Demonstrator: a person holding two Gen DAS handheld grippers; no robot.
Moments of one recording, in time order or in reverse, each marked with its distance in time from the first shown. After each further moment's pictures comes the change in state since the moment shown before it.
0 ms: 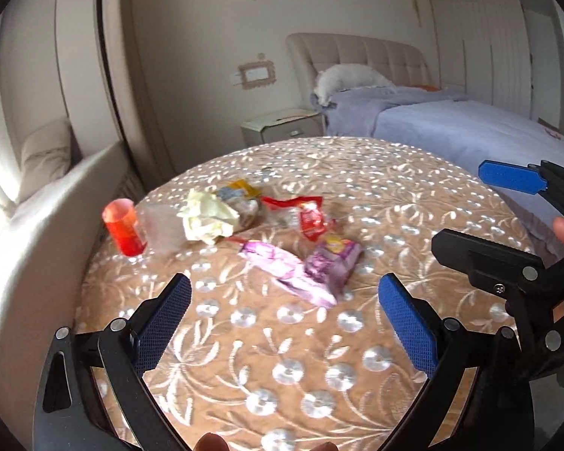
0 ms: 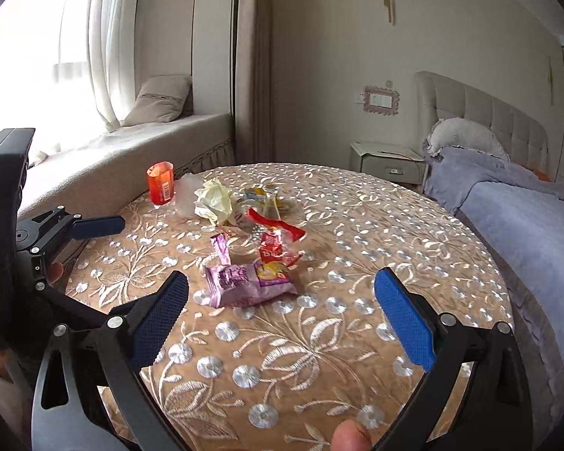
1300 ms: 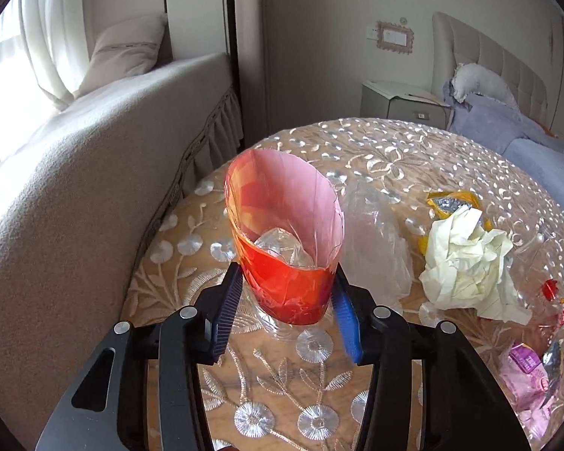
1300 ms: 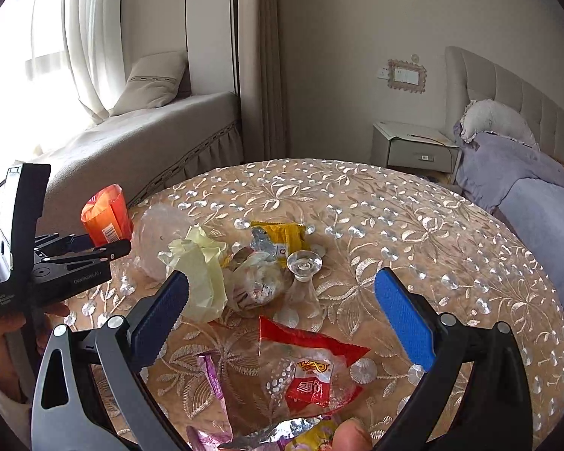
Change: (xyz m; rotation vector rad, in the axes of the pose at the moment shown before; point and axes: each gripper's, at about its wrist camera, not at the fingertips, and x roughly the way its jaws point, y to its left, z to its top) left arm 0.159 0.194 0.021 -0.340 0.200 0.230; right arm 0.181 0.009 0.078 0.026 0.104 0.047
